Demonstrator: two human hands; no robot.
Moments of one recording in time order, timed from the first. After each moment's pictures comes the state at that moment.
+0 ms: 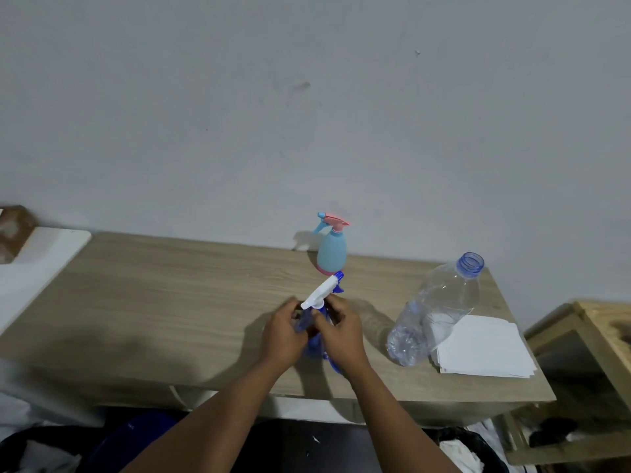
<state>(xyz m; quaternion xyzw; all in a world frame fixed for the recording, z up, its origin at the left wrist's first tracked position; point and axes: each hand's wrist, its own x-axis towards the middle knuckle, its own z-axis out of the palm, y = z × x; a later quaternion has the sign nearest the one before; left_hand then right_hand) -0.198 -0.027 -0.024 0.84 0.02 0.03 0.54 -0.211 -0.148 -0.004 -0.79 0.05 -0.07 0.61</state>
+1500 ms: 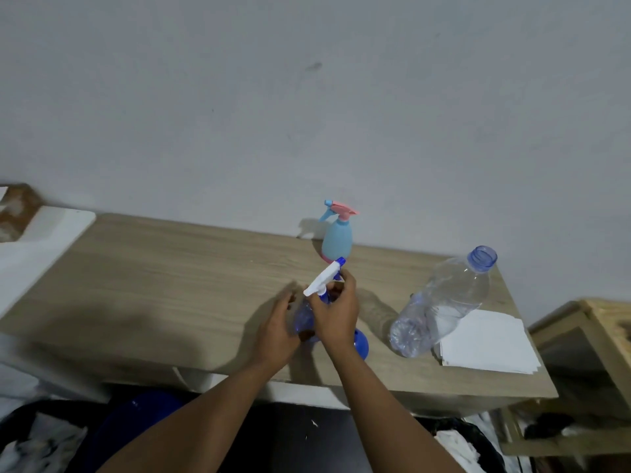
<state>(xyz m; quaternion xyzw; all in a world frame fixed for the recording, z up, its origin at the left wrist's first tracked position) -0.212 -0.009 -0.050 0.85 0.01 -0.01 0.53 -0.207 -0.126 0.013 -0.75 0.14 -0.14 0.63</state>
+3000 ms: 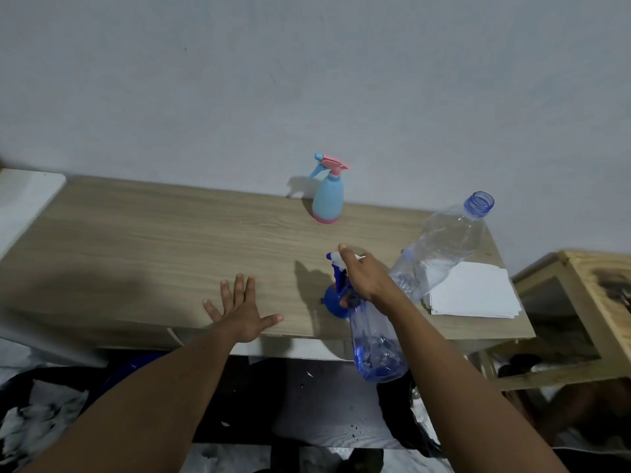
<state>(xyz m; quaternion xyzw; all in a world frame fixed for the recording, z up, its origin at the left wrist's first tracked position) -0.224 0.050 -0.082 0.93 0.03 -0.33 0.18 -0.222 -0.198 0.043 -0.82 0.15 0.18 0.51</state>
